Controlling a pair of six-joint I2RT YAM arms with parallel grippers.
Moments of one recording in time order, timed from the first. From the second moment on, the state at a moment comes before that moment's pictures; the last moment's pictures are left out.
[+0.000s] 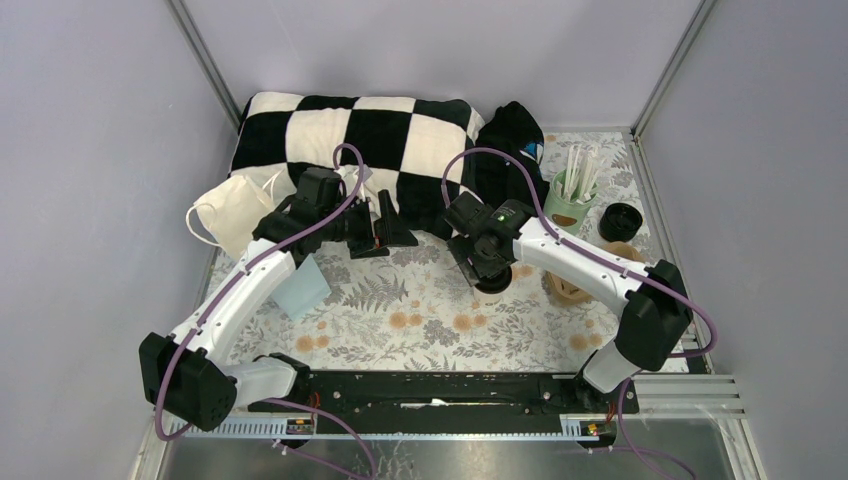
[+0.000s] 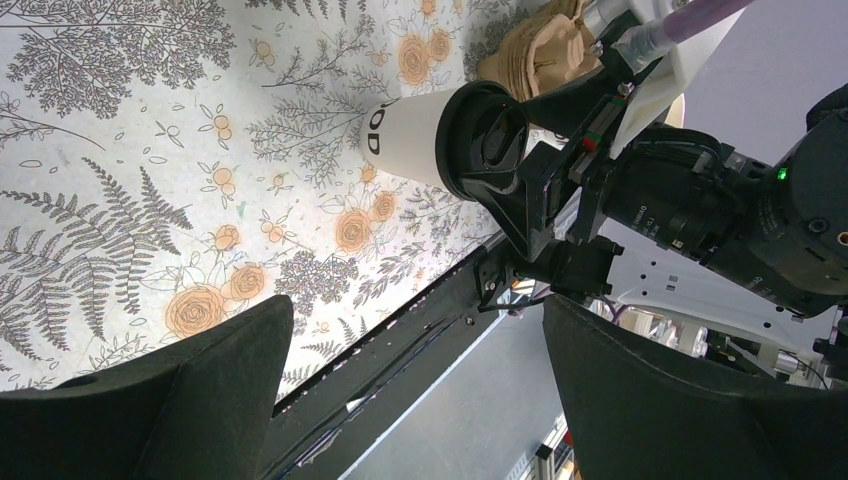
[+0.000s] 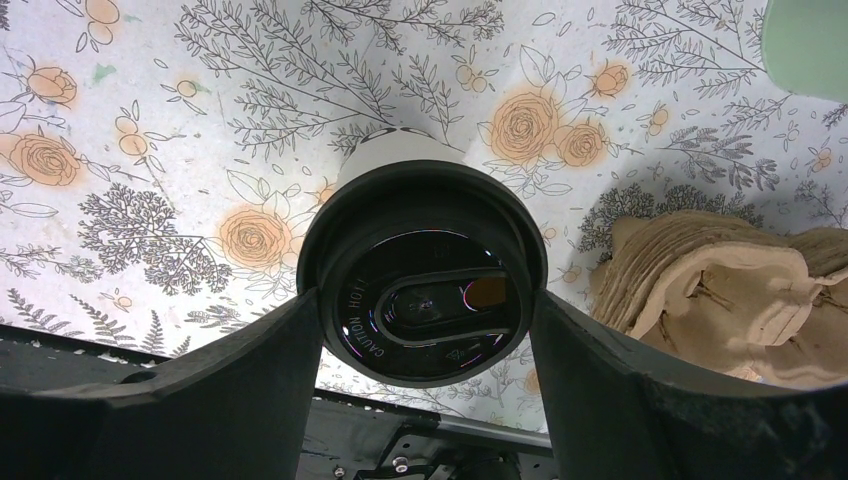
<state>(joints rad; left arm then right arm) -0.40 1.20 1.09 -0.61 0.59 -0.66 0.83 1.59 1.34 -1.05 0.28 0.28</state>
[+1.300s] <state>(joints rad) -0.68 1.44 0.96 -0.21 0.62 -1.04 0.38 1.21 1.05 -0.83 -0.29 0.45</state>
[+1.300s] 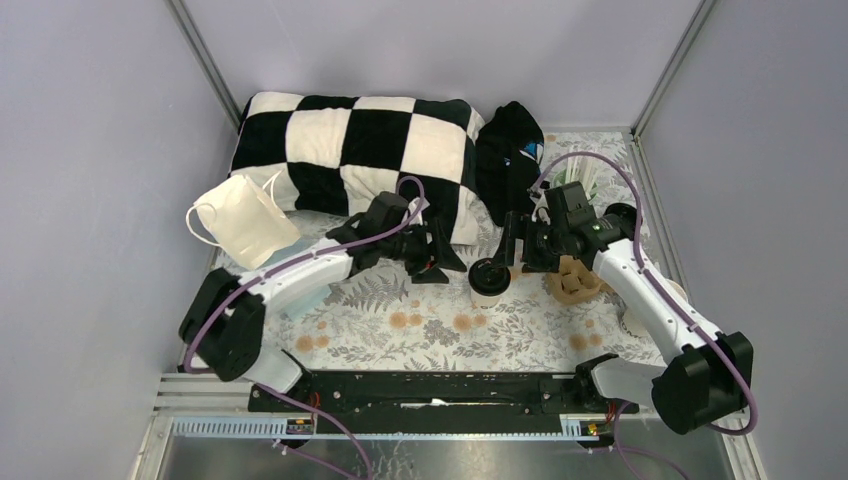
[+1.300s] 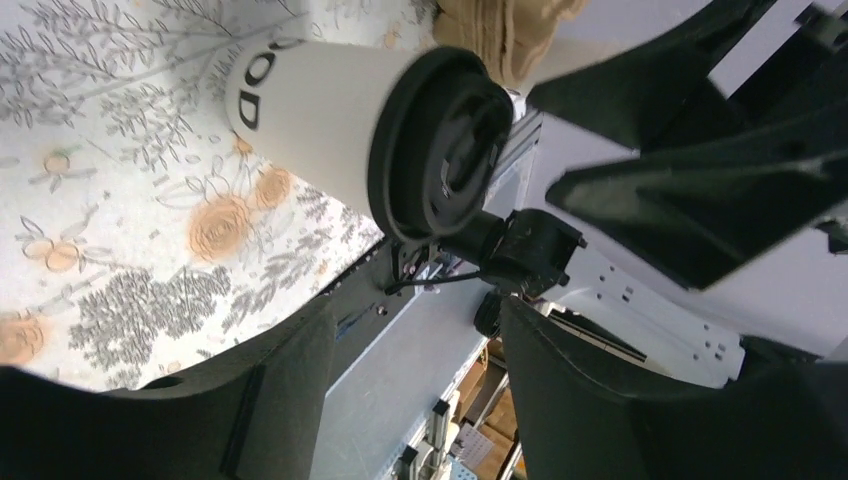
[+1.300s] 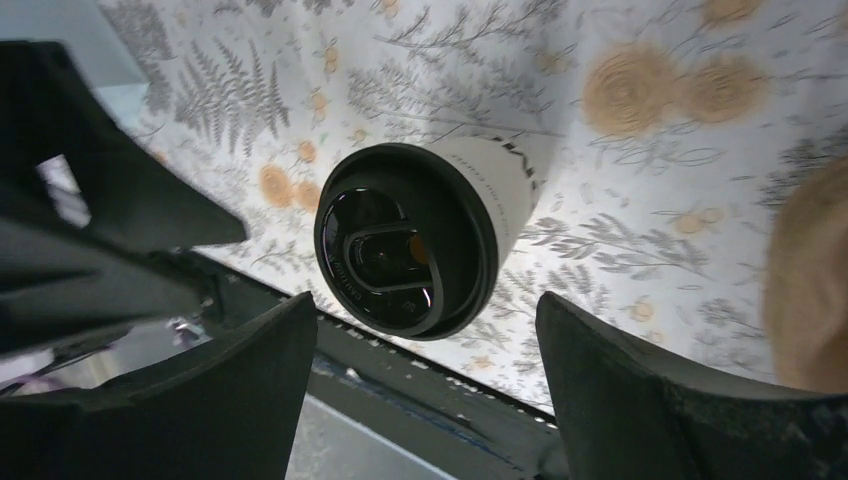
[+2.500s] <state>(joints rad) -0.74 1.62 0.91 0.07 0.59 -1.13 0.19 1.25 0.70 -0.45 -0.70 0.55</state>
